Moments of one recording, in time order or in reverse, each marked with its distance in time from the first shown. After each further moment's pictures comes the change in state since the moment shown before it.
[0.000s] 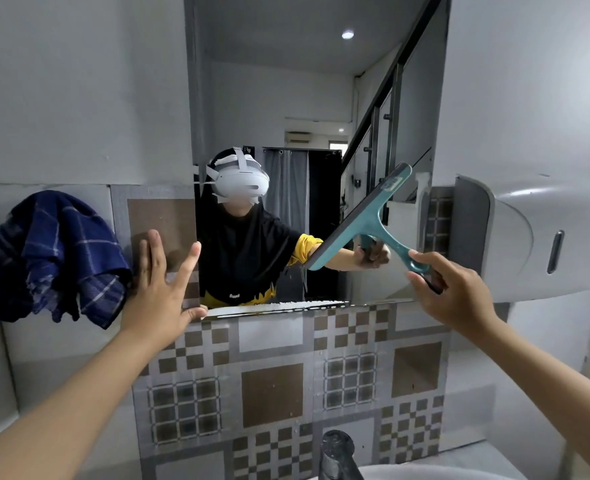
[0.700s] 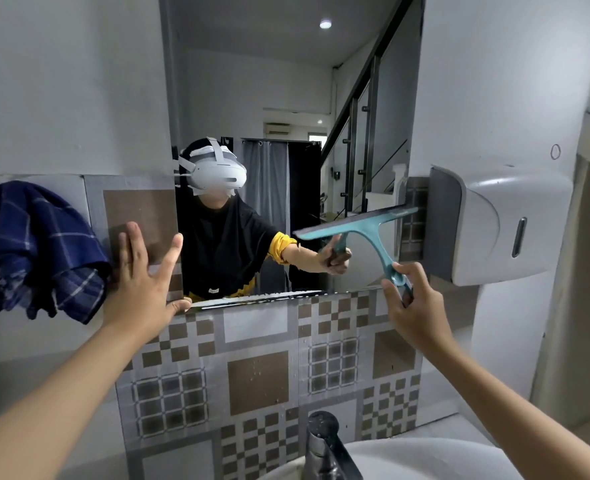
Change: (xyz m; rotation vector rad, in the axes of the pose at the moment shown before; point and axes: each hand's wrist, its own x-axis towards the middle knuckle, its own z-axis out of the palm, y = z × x) left_hand -0.001 0.004 -0.003 -0.012 0.003 -0.001; right_hand -0.040 -0.039 0.023 0.251 0.057 0.407
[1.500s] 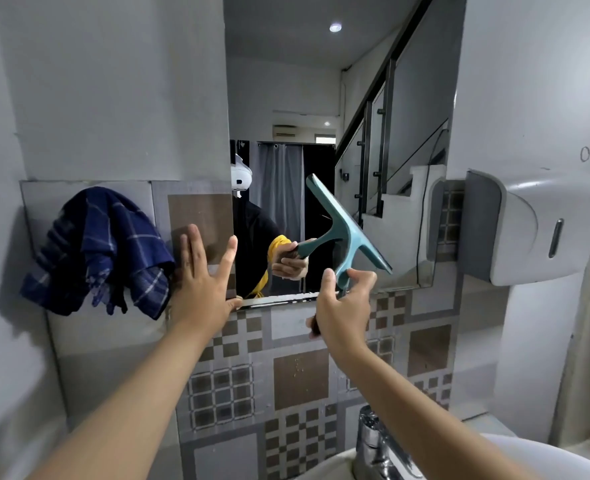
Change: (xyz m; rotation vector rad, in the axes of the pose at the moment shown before) left_hand -0.001 -0.004 0.008 0.007 0.061 0.043; right_hand -0.032 -0.177 0.110 0.634 0.054 0.507
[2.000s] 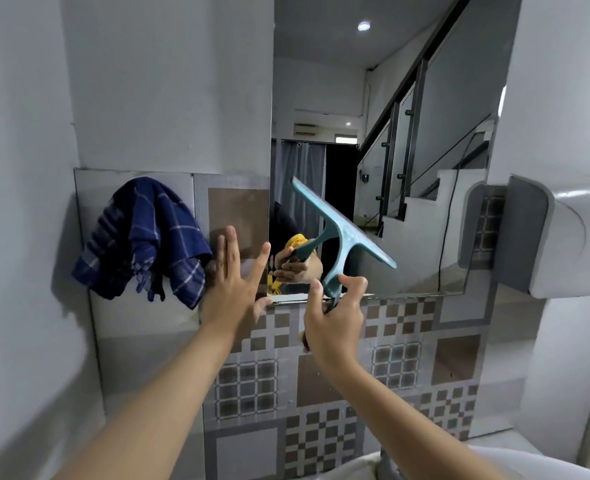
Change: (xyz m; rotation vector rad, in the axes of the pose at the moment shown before) left_hand -0.011 -0.010 0.012 -0.025 0.066 0.080; right_hand -0.028 0.021 0.045 -0.157 -0.045 -0.240
